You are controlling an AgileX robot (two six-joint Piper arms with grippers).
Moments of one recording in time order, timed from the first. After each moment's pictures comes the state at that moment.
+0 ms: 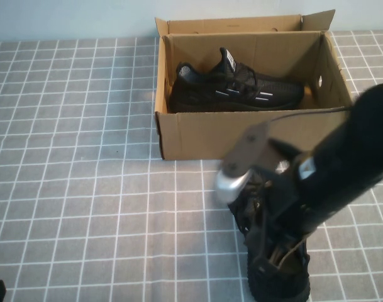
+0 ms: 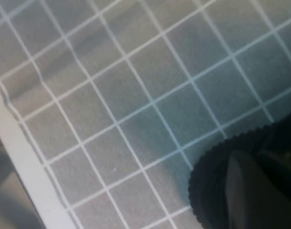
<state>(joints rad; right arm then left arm) 0.71 1.48 -1.16 0.34 1.00 -0.44 -0.14 -0.01 0.03 0.00 0.39 0.03</state>
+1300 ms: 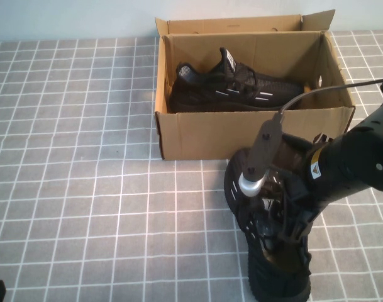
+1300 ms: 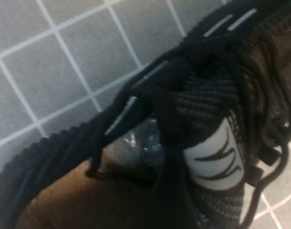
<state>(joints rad) 0.66 1.54 -1.05 -0.03 0.68 -0.43 -0.14 -0.01 0.03 0.00 0.39 0.03</state>
